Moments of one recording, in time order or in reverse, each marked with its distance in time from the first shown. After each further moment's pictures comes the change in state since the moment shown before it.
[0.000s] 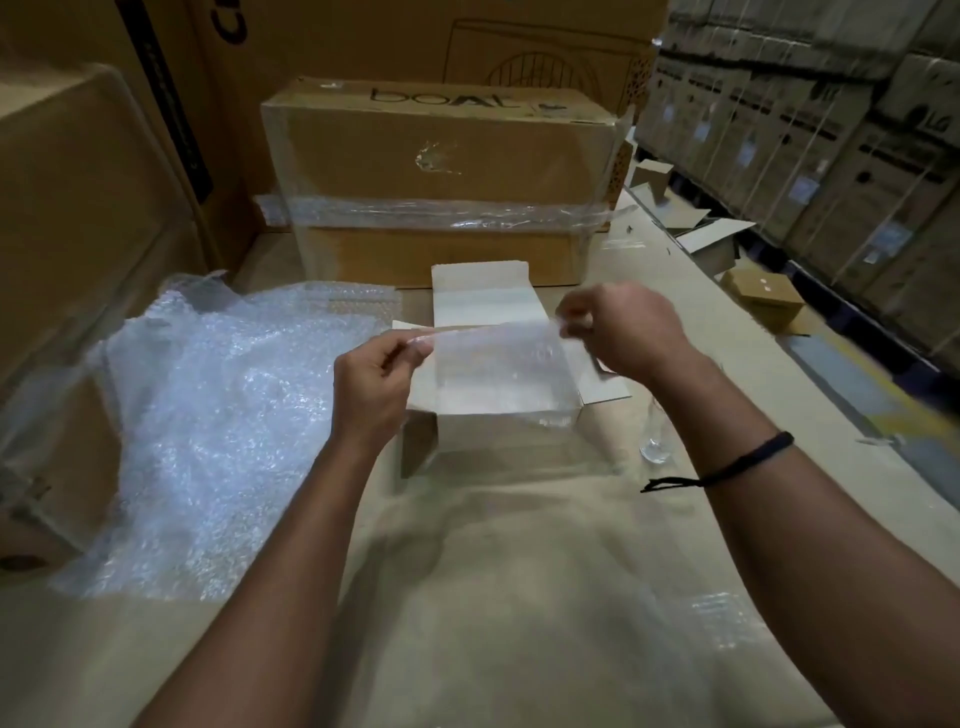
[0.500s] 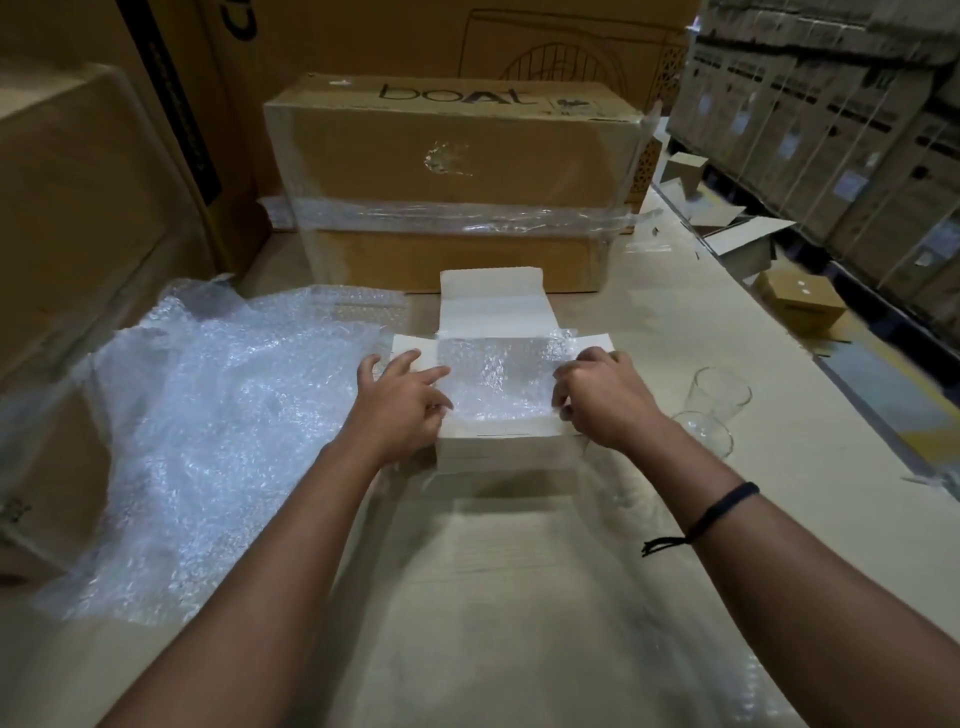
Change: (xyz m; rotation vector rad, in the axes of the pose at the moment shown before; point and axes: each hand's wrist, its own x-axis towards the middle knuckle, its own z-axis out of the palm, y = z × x) left_hand 0.034 -0.045 0.020 1.025 -0.590 0.119; right_hand 0.010 0.031 0.090 -0.201 -0.206 -0.185
